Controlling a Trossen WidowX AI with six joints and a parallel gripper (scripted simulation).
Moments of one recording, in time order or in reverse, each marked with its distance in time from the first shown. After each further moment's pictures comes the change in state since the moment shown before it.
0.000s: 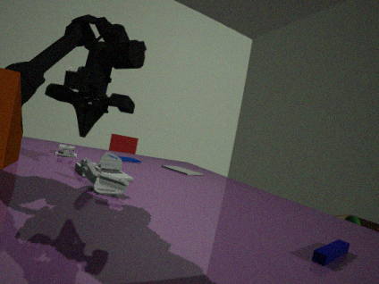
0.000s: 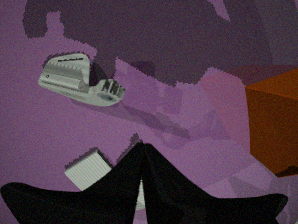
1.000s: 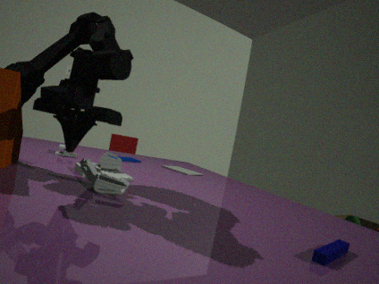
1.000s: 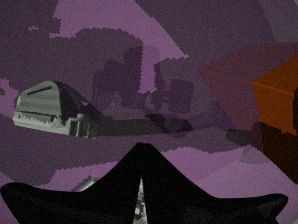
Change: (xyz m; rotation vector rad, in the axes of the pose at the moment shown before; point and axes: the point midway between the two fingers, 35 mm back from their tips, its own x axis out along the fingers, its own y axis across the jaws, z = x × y) arm 0.037 -0.013 0.019 0.172 0.069 -0.012
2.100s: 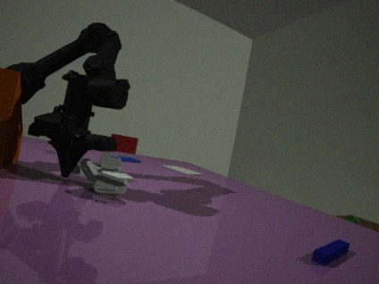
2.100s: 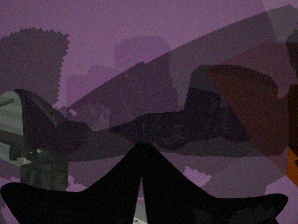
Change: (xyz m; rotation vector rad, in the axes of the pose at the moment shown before) arm 0.054 -0.002 -0.001 -0.002 0.005 -0.002
